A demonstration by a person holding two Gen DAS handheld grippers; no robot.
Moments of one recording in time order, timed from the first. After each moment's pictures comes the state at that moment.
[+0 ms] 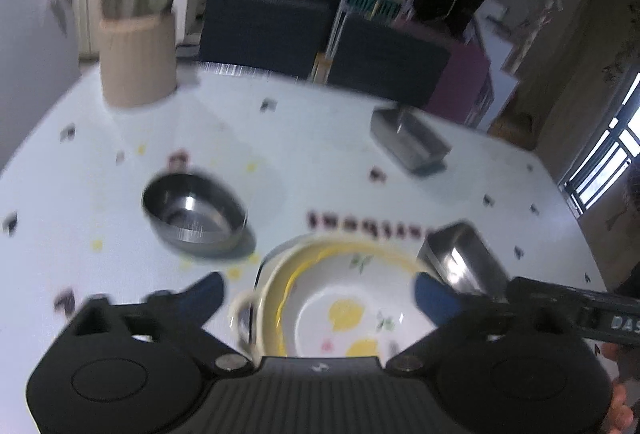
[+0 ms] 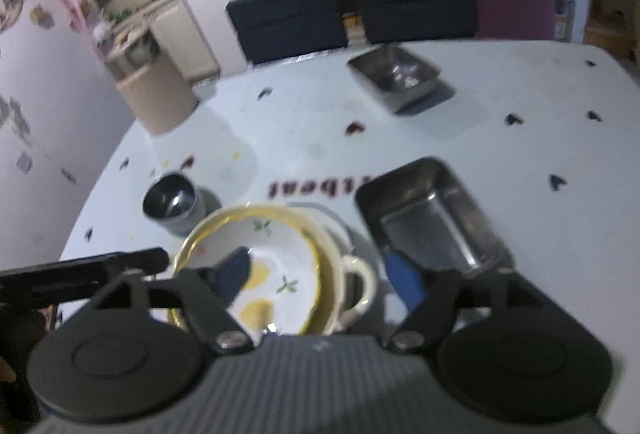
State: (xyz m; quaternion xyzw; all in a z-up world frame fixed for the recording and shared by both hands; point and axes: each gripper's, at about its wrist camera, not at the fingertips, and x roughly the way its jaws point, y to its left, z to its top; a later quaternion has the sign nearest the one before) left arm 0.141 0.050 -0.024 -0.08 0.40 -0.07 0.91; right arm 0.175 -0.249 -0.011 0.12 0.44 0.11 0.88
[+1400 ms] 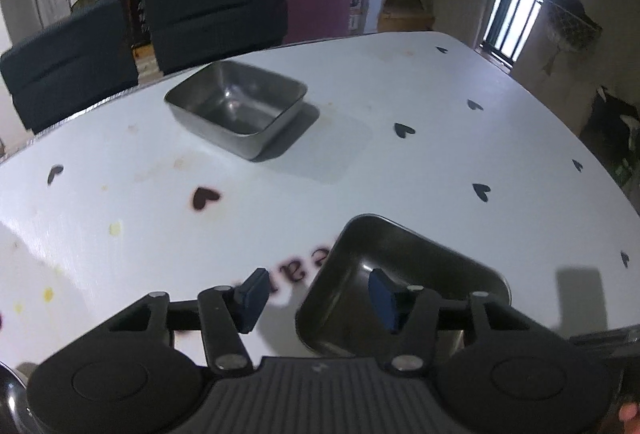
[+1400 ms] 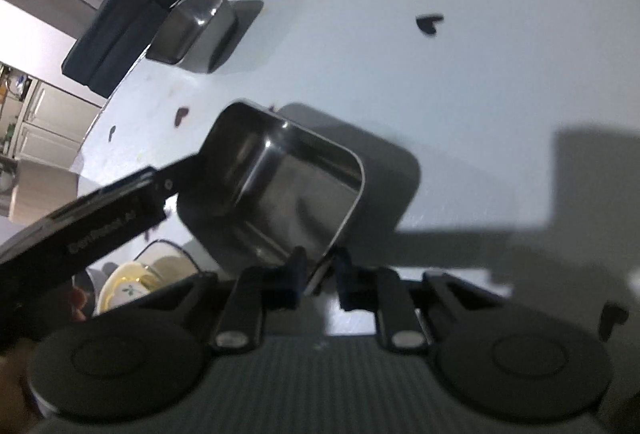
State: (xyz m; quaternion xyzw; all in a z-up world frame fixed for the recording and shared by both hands) left arm 0.285 -0.115 -0.104 0.09 0.46 -0.24 0.85; right arm 0.222 -0.337 -0.107 0.32 0.54 -0.05 0.77
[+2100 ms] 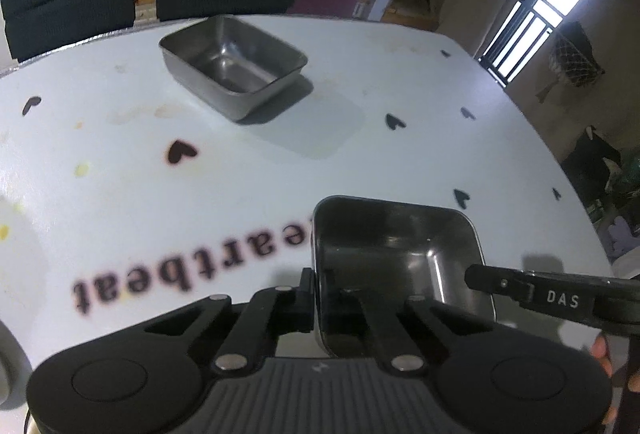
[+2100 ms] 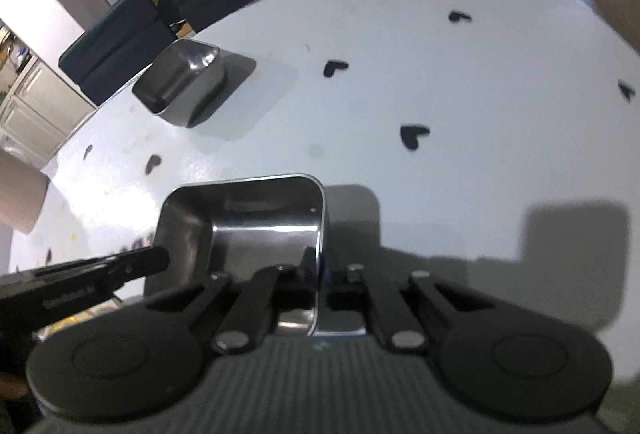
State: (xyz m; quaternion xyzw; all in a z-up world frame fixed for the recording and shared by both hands) left arm 0.287 -0.111 -0.111 0.00 0.50 -0.25 0.83; right arm 0.248 -0.362 -0.094 0.22 0.50 -0.06 0.84
